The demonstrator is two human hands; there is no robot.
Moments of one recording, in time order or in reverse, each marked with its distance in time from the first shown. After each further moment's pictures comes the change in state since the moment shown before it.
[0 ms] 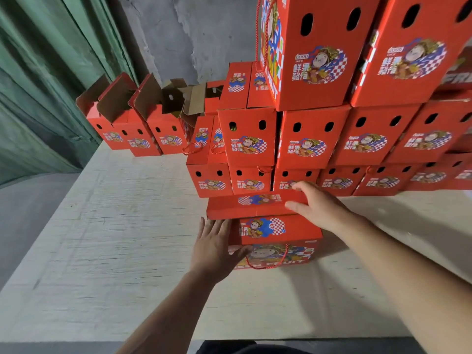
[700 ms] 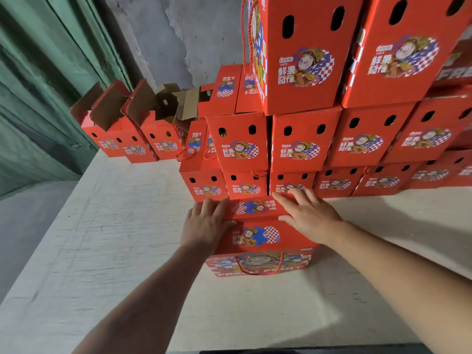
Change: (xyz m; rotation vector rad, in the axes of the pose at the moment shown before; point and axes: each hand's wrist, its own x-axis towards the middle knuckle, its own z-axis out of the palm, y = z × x) left_hand 0.067 -0.010 -0.019 0.401 -0.123 -0.057; right_hand 0.012 0.016 0.020 -0.588 -0.123 -0.179
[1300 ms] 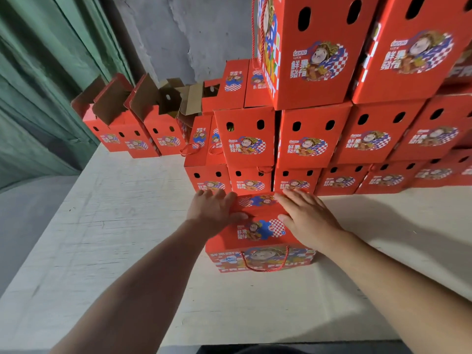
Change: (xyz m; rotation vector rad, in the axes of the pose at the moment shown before) left_hand 0.028 -0.008 -0.033 0.193 -0.105 0.194; right_hand -0.015 -0.036 0.000 0.222 0.204 0.001
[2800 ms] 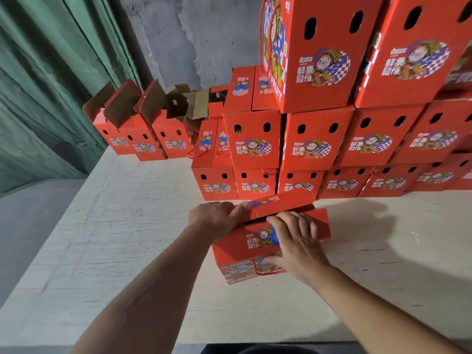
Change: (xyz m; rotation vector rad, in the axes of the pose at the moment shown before) left_hand -0.026 0.000 -0.002 -0.297 -0.075 -0.217; right_hand -0.042 -0.050 0.053 -0.027 0.383 -0.108
